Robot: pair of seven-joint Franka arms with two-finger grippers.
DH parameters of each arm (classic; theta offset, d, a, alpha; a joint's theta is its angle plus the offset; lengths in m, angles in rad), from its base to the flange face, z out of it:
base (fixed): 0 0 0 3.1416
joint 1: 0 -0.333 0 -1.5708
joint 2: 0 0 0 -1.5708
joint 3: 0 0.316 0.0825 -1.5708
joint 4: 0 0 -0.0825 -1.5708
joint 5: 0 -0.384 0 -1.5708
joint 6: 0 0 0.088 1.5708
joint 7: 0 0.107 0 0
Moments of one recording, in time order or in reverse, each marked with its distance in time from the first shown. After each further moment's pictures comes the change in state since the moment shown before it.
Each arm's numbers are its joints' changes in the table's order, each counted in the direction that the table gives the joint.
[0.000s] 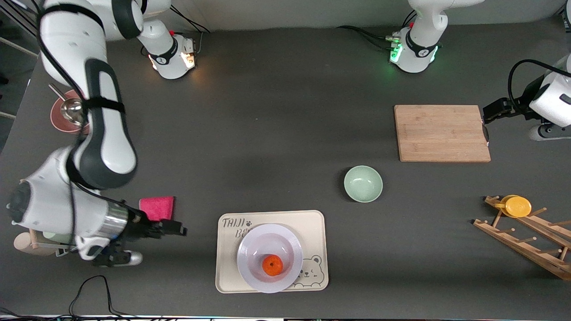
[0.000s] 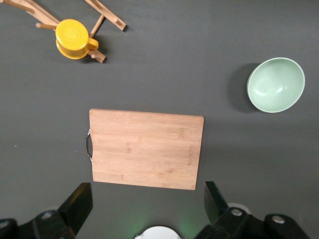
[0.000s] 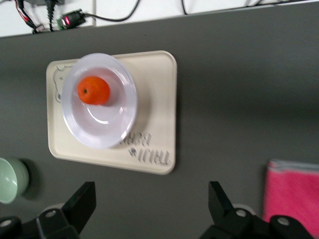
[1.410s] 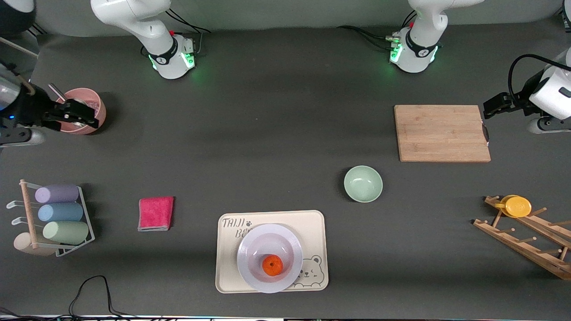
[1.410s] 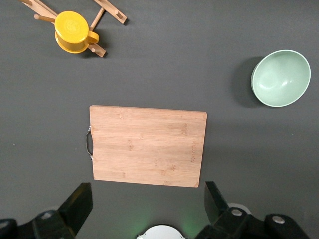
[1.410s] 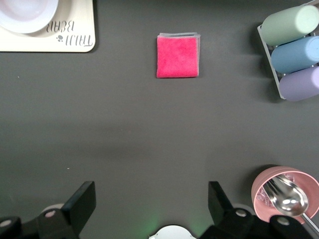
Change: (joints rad) left arm -0.007 0.038 0.014 0.063 0.005 0.017 0.020; right arm 0.088 0.609 0.130 0.361 0.448 -0.396 0.097
